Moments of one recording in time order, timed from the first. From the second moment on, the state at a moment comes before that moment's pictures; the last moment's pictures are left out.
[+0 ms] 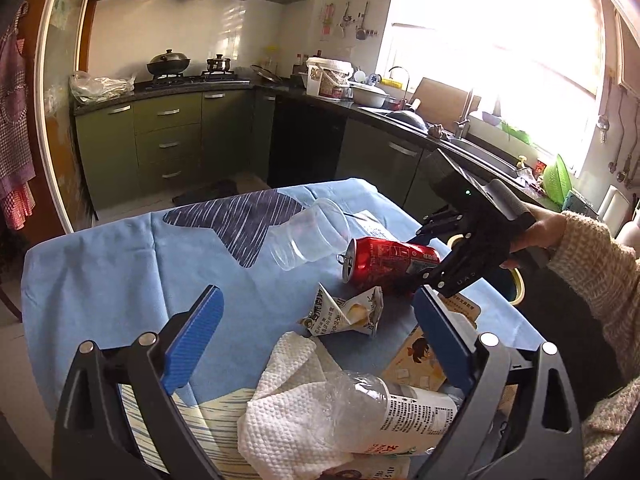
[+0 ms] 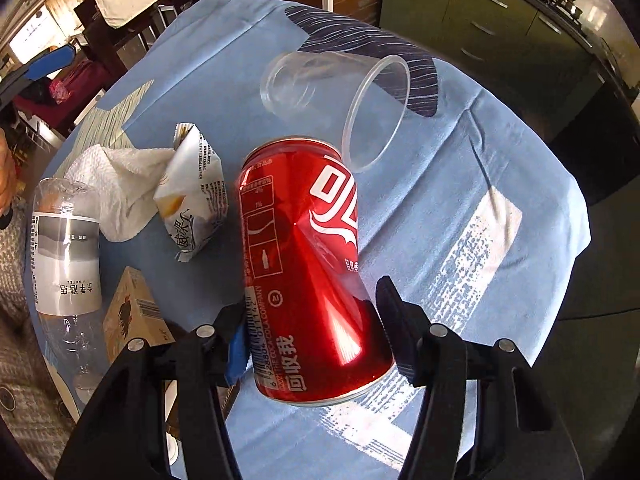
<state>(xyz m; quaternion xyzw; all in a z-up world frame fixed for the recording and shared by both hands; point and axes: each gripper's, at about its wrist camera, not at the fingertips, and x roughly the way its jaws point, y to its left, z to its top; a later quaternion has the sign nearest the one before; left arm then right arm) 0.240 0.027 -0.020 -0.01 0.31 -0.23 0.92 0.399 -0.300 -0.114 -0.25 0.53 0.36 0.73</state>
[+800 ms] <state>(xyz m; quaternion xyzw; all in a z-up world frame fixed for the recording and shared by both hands) 0.245 0.016 -0.029 -0.01 0.32 -0.24 0.92 0.347 -0.590 -0.103 -0.01 0.54 0.06 0.84</state>
